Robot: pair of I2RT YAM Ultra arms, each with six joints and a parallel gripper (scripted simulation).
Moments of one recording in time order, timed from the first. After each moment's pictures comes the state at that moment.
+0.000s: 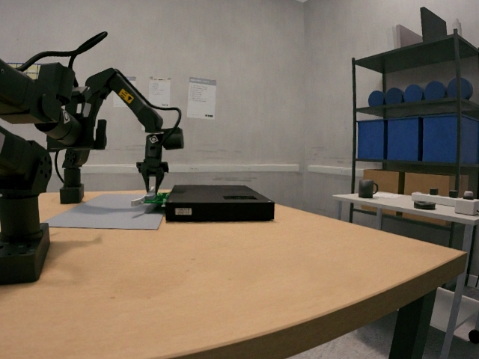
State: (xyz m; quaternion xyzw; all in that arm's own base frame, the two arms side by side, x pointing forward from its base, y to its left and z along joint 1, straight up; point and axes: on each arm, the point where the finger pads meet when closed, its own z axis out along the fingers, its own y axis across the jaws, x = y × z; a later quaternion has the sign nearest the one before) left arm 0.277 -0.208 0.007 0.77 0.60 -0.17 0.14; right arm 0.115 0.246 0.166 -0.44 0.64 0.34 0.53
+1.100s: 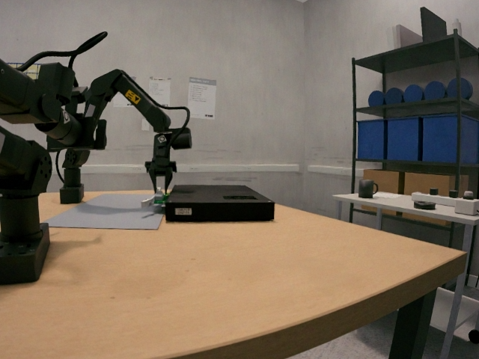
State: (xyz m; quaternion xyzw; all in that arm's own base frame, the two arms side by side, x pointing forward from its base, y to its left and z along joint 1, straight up) left arm 0.303 -0.217 0.009 0.77 0.60 -0.17 0.14; right arm 0.115 0.246 0.166 -0.44 0.64 0.34 0.53
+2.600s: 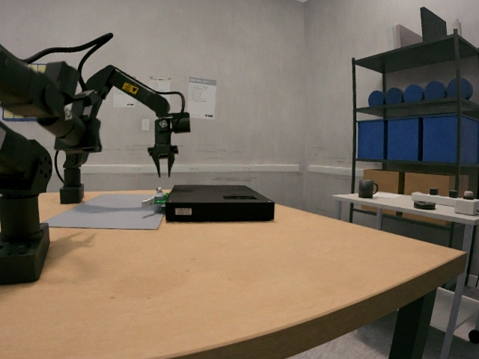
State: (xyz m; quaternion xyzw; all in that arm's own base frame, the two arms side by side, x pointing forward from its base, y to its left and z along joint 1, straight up) left arm 0.329 -0.147 0.055 0.79 0.60 -0.08 0.11; right arm 0.135 0.235 0.152 -0.43 0.70 0.27 0.51
